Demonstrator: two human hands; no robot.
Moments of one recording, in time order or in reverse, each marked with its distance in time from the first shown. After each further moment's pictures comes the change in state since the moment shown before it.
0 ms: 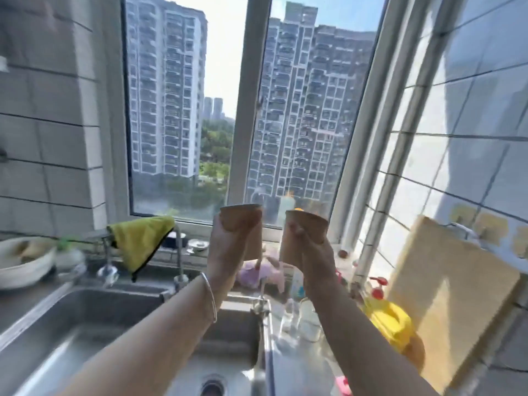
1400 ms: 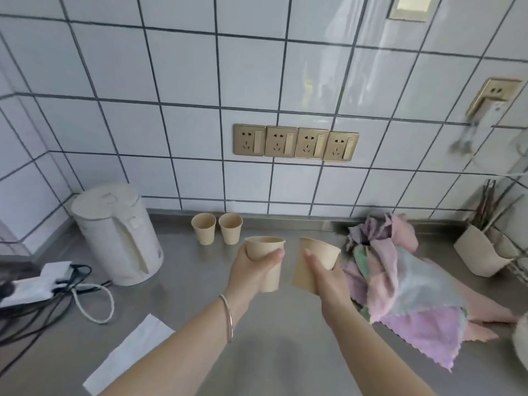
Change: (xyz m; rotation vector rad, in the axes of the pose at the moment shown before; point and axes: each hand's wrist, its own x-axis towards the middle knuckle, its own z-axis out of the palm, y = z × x) left_hand -0.109 0.063 -0.847 0.185 1.427 -0.216; right_hand -0.400 0.354 0.784 -0.221 -1.415 0.641
